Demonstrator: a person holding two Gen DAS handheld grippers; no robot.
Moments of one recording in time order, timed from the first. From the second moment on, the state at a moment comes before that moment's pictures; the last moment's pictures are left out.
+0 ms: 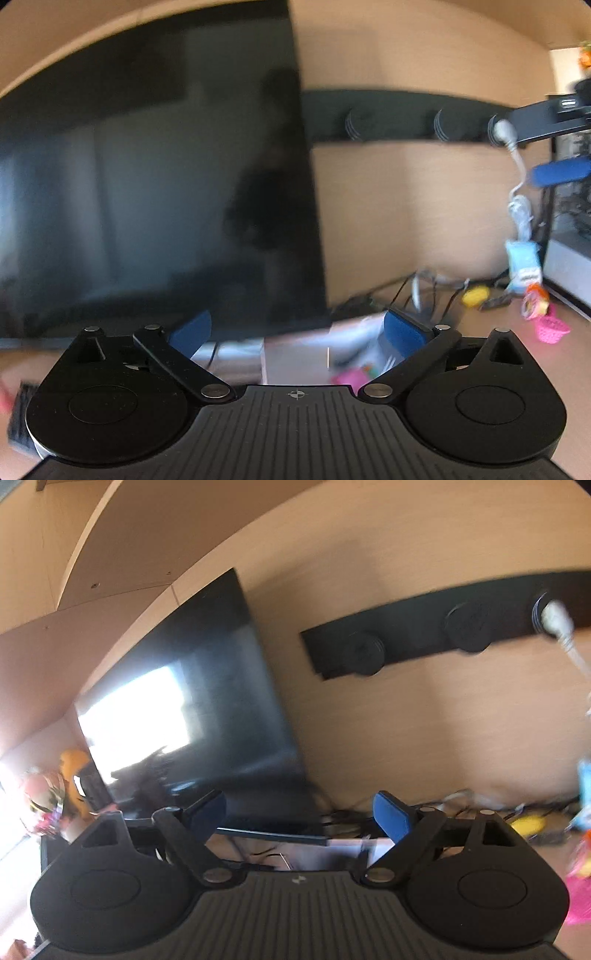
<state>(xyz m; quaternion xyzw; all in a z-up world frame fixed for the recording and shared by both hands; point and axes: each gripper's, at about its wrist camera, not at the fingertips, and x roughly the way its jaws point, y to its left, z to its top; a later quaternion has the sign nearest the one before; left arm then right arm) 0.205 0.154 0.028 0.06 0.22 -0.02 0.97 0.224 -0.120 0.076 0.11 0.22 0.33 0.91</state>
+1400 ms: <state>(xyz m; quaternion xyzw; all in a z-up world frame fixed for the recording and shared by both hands) 0.151 0.030 -0.070 0.03 0.42 -0.02 0.91 0.301 -0.224 -0.127 -0.04 0.35 0.21 0.91</state>
